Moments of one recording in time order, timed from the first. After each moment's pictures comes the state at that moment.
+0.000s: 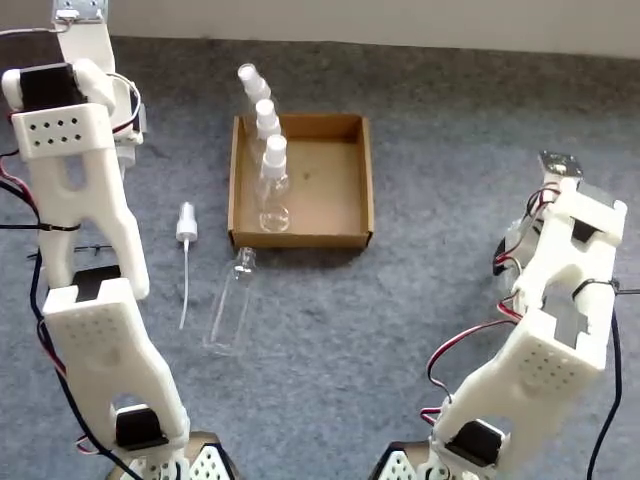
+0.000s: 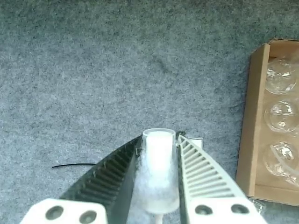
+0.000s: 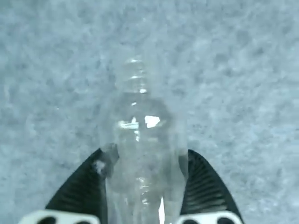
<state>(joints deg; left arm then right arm) -17.5 31.6 -61.2 100.7 0.6 24.0 26.3 -2.6 70.2 21.7</state>
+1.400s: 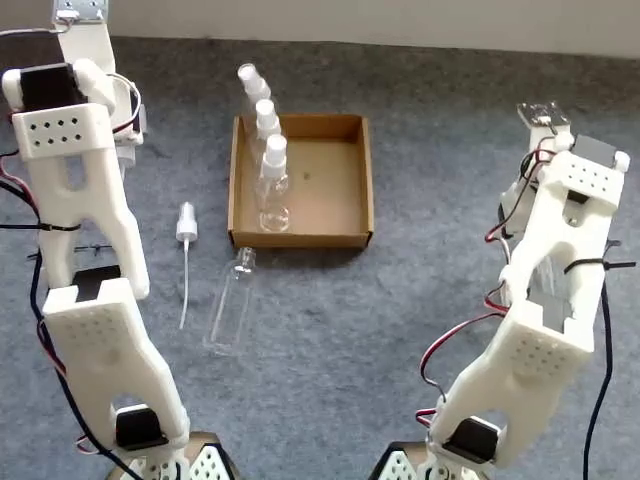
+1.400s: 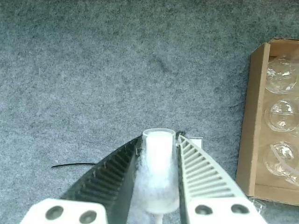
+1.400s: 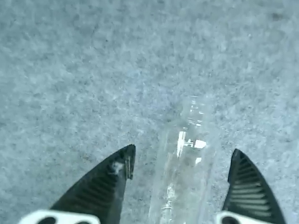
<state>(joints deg) -17.5 31.6 -61.1 100.7 0.6 19.8 30.2 -24.3 84.5 31.3</state>
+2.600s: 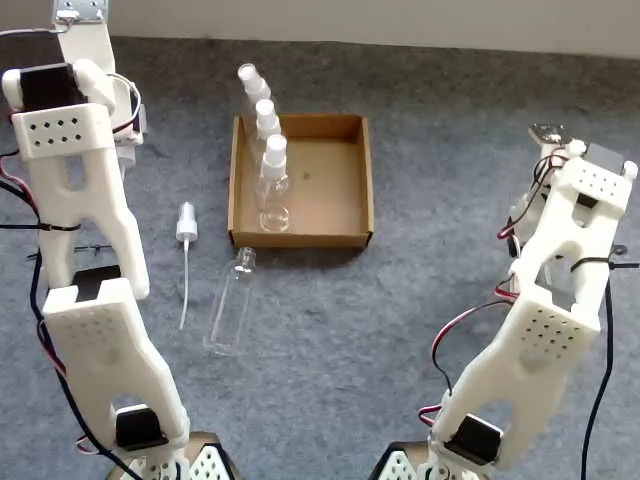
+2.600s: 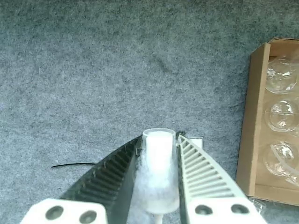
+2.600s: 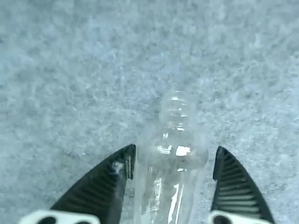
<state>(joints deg) -17.5 31.6 -61.1 100.7 0.6 22.7 38.9 -33.9 90.2 31.9</state>
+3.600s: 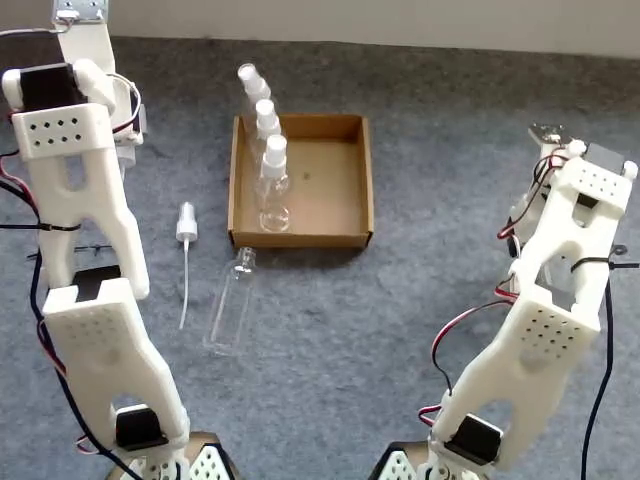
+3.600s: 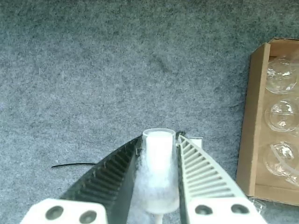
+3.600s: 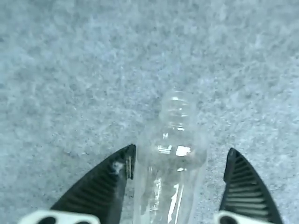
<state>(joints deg) -17.5 31.6 -61.1 100.7 0.6 22.7 38.9 -33.9 90.2 32.1</state>
